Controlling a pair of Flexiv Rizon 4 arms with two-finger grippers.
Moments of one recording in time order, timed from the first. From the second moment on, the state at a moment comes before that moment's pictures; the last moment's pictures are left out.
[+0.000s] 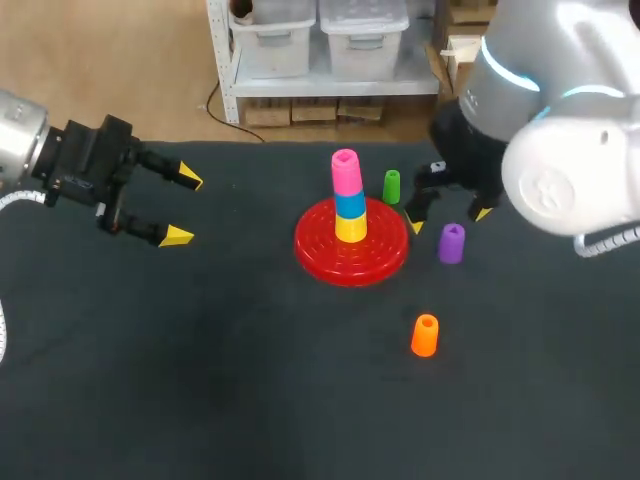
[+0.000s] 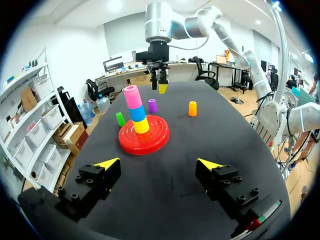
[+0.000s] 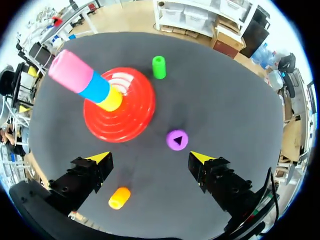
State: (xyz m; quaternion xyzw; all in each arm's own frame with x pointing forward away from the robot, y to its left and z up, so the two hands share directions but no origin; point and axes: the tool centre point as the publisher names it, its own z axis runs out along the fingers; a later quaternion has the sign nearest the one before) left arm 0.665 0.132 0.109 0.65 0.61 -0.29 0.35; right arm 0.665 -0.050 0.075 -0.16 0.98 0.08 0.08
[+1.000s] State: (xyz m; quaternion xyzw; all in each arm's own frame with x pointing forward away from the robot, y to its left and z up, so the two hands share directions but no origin) left arm 0.665 0.132 0.109 0.65 0.61 -0.29 0.35; right arm 0.686 -0.073 0.034 -0.18 0.98 0.07 -0.03
